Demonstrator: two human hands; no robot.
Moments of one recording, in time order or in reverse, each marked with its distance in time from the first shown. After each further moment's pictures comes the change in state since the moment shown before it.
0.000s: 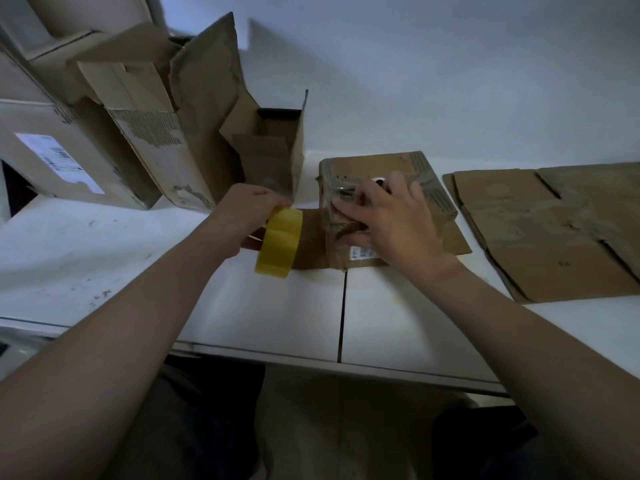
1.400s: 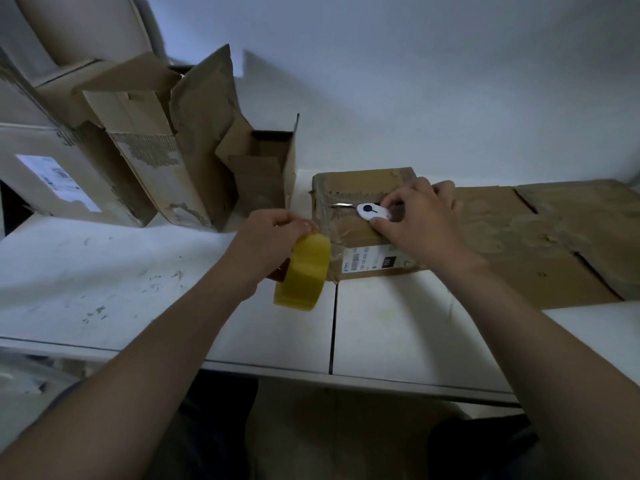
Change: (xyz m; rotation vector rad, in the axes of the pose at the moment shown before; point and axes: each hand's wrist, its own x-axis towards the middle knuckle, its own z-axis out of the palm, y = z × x) left_hand -0.050 0.013 0.027 -0.014 -0.035 0.192; right_hand -0.004 0.032 -0.036 0.307 -0.129 0.573
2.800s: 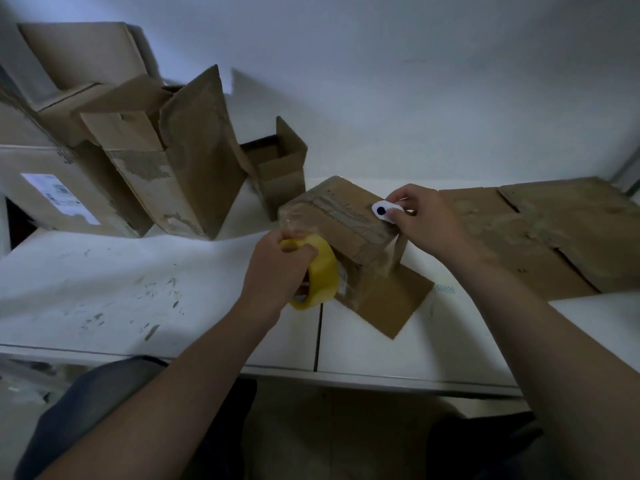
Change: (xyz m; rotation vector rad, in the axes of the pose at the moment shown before) left_hand -0.014 -0.009 0.049 -0.218 0.153 -0.089; right_hand 0.004 0.045 -0.019 0.383 -0.054 0.025
